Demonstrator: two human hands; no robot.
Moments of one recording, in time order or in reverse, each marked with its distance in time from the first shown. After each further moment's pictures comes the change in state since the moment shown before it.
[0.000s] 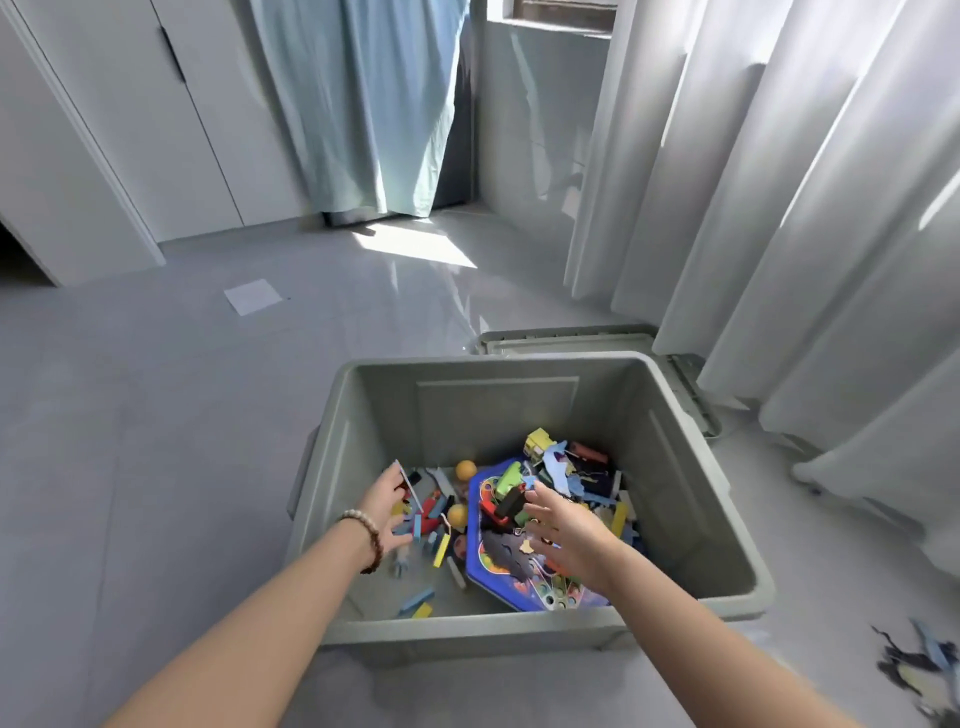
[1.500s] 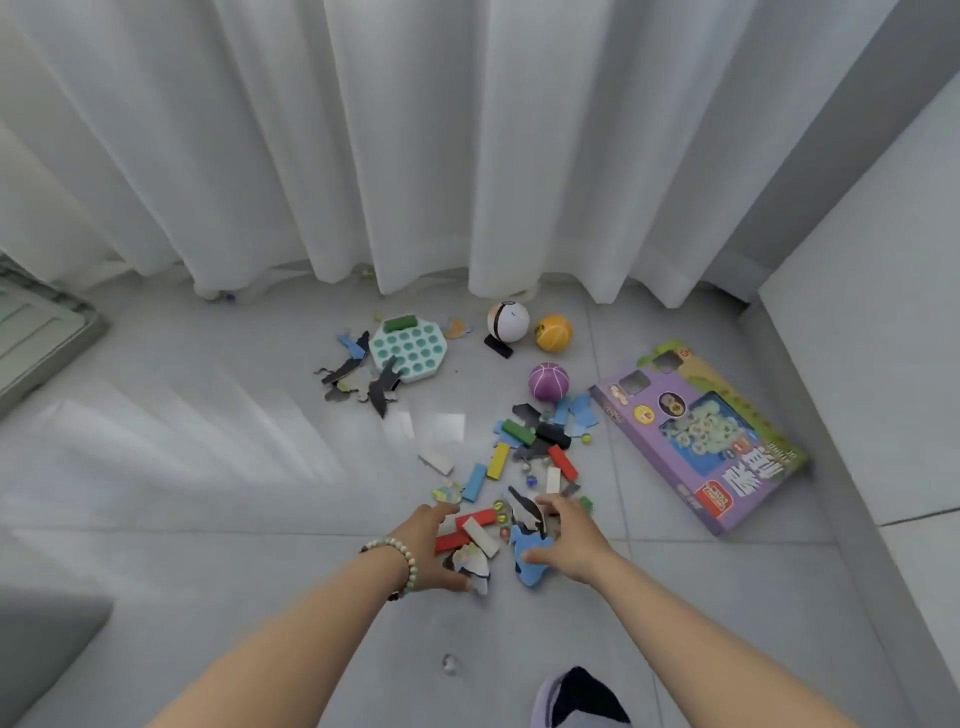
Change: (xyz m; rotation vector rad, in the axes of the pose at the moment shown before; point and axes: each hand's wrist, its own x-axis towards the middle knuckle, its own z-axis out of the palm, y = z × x) left_hand -0.087 -0.447 0.454 2.003 -1.124 0.459; right_hand -0.231 0.423 -0.442 -0.085 0.821 0.214
